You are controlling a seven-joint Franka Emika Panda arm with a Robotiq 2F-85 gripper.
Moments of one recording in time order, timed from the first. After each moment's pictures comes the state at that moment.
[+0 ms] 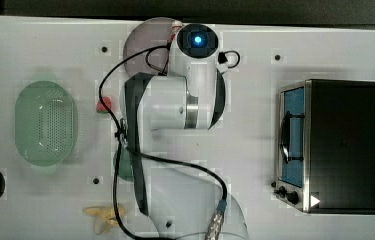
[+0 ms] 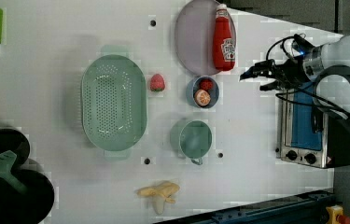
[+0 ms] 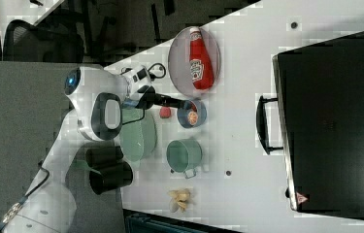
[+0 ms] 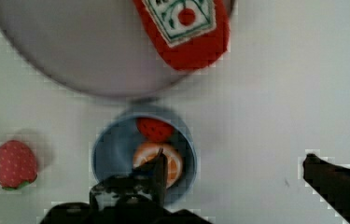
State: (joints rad) arm -0.11 0.41 0.14 -1.86 0.03 0.55 -0.49
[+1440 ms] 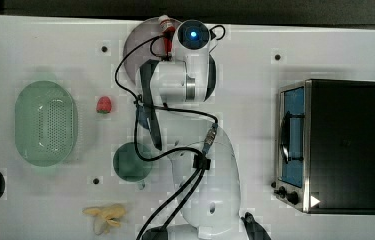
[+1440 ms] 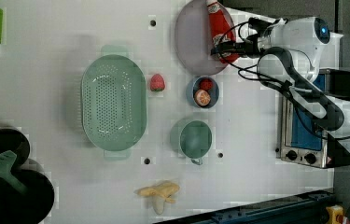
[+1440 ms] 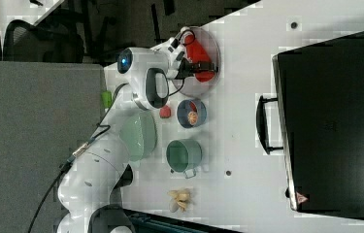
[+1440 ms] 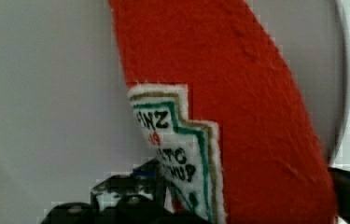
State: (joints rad) arm -0.09 0.88 0.13 -1.52 -0.06 0.82 -0.70
